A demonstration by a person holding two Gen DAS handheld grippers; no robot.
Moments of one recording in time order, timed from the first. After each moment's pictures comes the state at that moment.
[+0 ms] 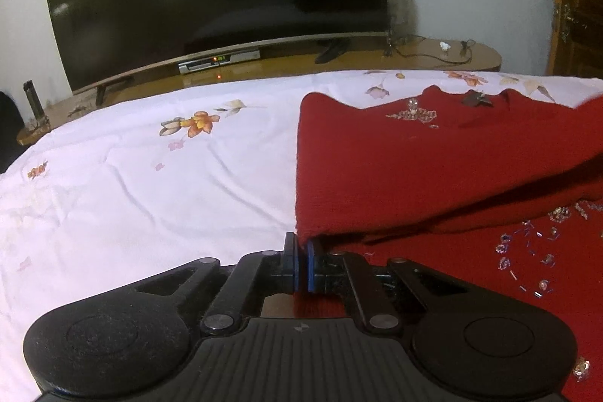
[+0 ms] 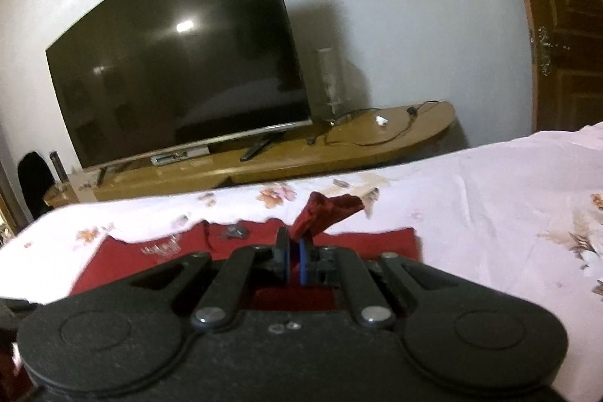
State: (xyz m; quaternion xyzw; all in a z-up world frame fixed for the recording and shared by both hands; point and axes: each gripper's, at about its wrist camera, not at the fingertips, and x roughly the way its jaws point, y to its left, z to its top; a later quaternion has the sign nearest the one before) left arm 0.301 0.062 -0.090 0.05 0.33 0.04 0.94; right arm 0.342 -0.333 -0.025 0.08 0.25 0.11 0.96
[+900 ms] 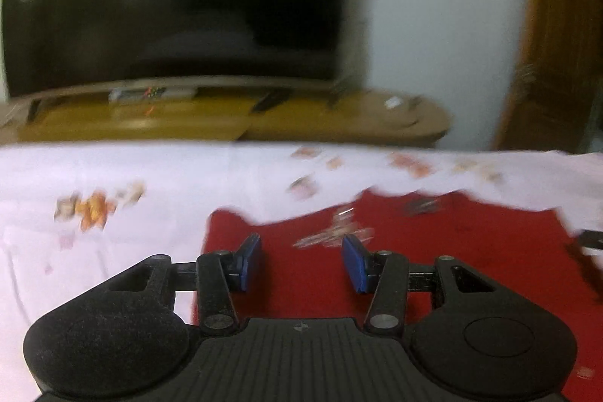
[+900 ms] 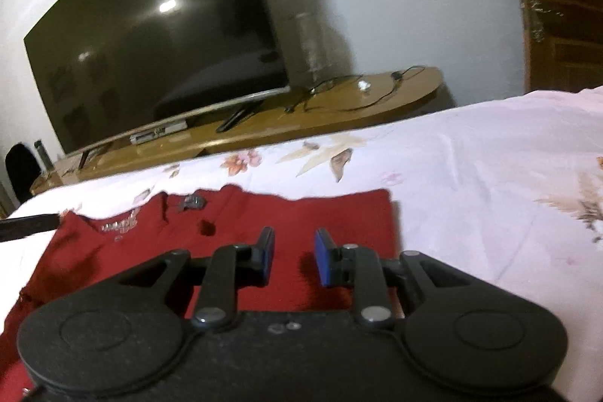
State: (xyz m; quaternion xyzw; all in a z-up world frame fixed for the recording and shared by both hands) left arm 0.404 0.047 -0.066 -0.03 0.30 -0.04 0.95; right arm 0.391 -0.352 -0.073 0.09 0.29 0.10 0.95
